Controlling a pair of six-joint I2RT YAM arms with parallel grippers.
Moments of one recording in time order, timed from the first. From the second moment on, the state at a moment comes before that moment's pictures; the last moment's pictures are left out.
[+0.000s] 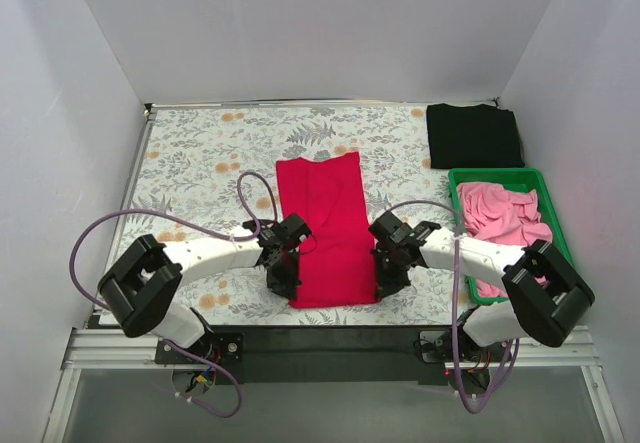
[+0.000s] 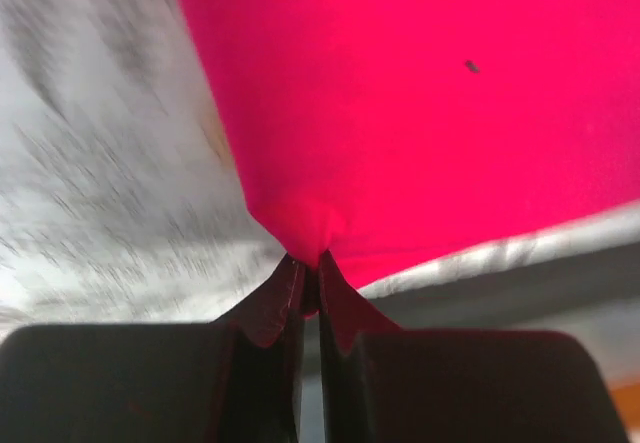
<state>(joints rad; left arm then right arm) -0.85 1.49 0.81 -0.69 0.11 -0.85 0.79 1.39 0.68 -0.62 -0.18 0.68</state>
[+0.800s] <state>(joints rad) -0.57 1.41 1.05 -0.90 0.27 -0.79 0.63 1.66 1.47 -1.22 -0.17 0.30</state>
